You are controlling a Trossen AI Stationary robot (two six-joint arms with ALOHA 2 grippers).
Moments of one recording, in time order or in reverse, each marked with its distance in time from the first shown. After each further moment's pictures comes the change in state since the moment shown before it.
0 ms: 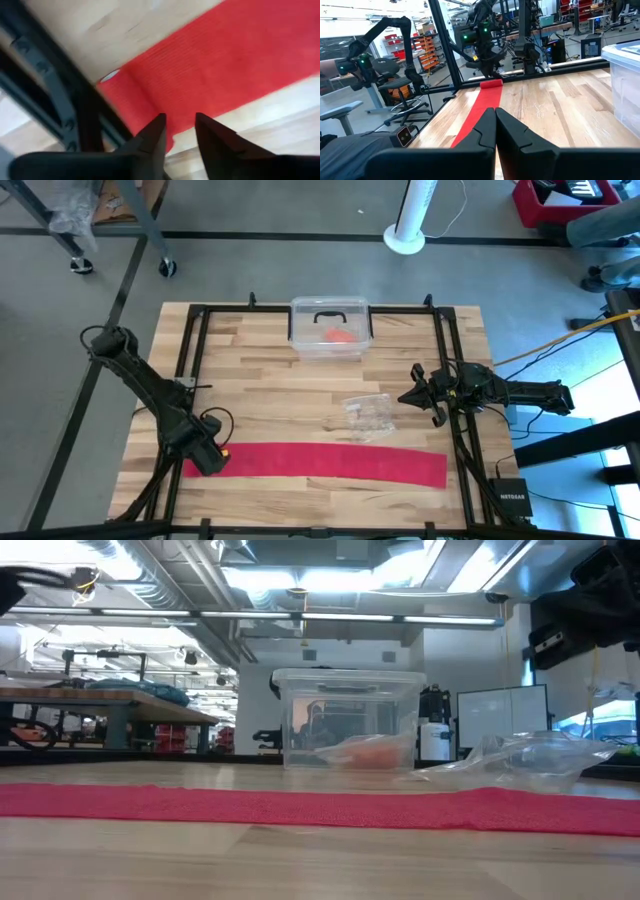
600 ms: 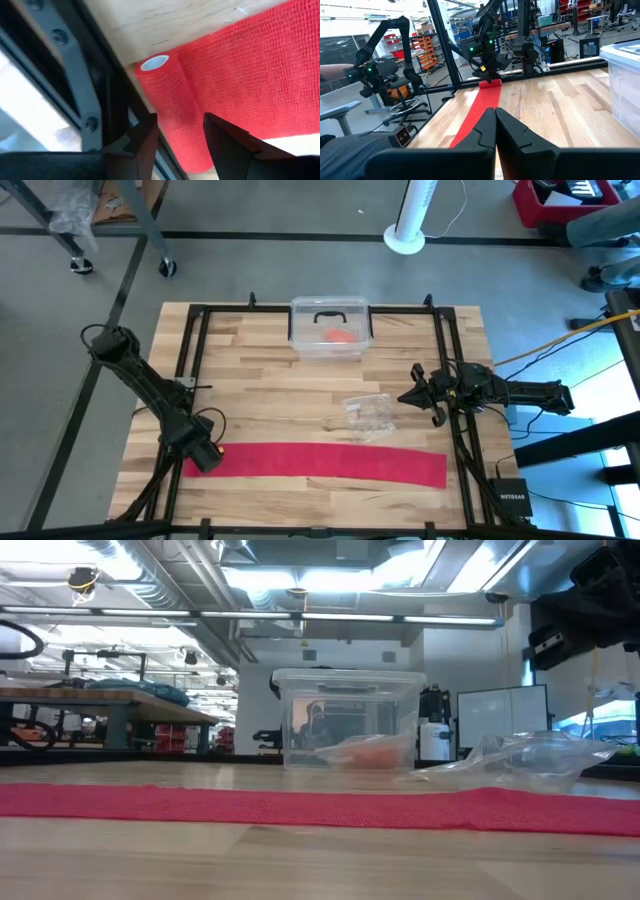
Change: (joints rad) left arm -0.027 0.000 -0.183 0.146 0.136 -0.126; right arm 0.000 0.000 0.000 -0.006 0.000 0.000
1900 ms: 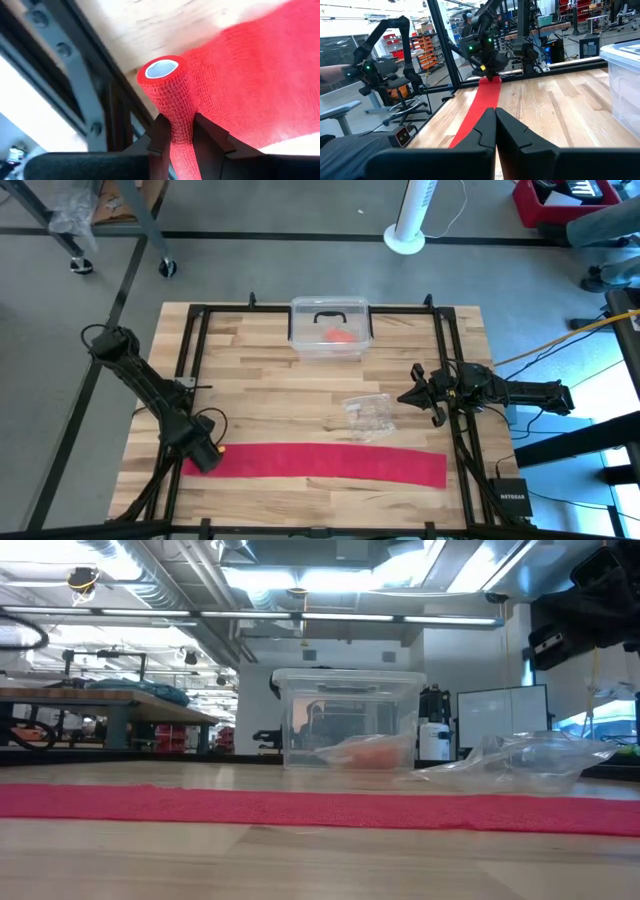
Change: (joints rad) left arm 0.000 0.001 0.058 -0.091 -0.038 0.067; right arm 0.000 0.000 0.000 -0.003 0.000 0.000
